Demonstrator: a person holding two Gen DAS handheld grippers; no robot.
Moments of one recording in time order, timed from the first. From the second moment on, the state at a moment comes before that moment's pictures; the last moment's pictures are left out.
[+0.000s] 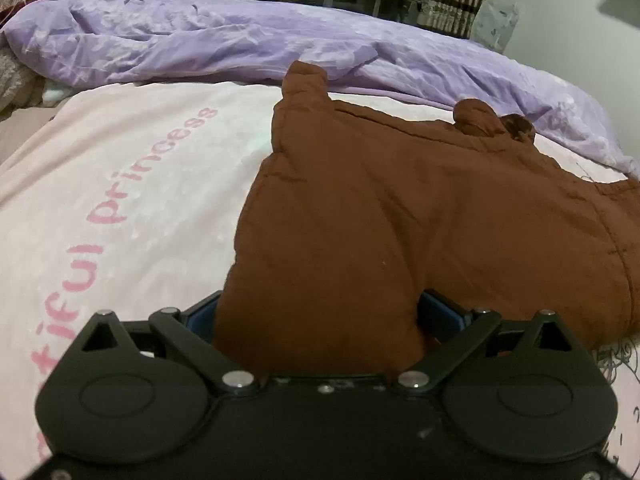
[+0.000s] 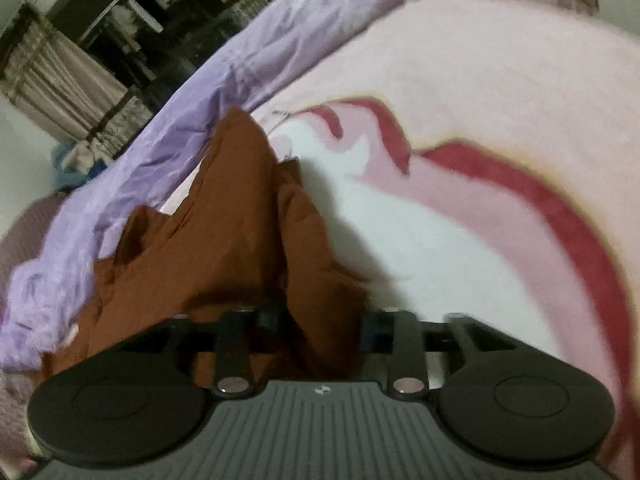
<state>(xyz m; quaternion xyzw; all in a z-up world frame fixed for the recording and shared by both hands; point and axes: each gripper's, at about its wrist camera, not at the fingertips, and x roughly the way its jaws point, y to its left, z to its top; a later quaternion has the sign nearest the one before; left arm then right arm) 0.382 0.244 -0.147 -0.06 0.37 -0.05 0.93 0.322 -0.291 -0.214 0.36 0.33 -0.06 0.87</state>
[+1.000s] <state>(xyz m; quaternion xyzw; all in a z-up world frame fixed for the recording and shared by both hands) 0.368 0.262 -0.136 -0.06 0.37 0.00 0.93 0.372 0.090 -0.054 0.13 0.19 0.21 0.95</state>
